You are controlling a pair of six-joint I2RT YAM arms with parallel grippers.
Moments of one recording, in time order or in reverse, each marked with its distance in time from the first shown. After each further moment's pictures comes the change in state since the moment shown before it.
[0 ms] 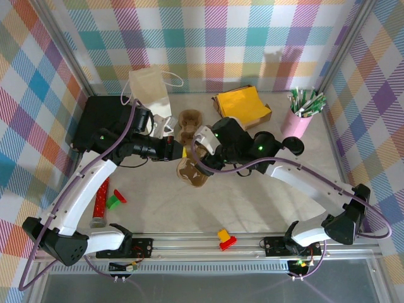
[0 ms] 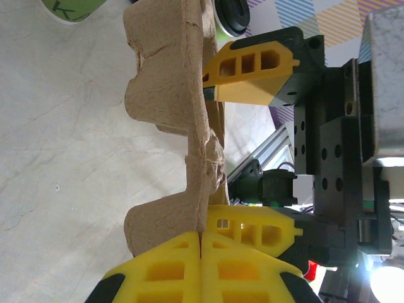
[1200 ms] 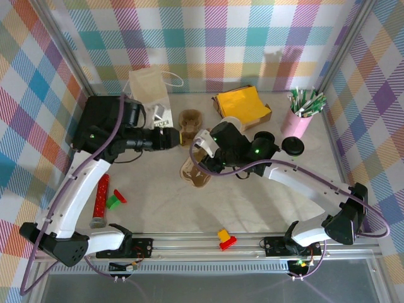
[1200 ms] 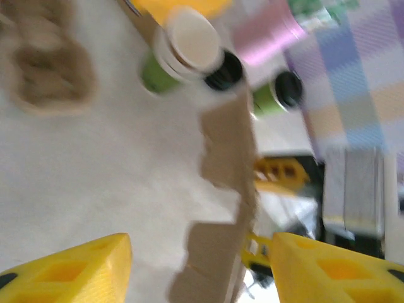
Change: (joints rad) left arm 0.072 -0.003 0.117 -0.016 -0.307 -0.050; right arm 0.000 -0.005 -0.084 0.051 0.039 0.009
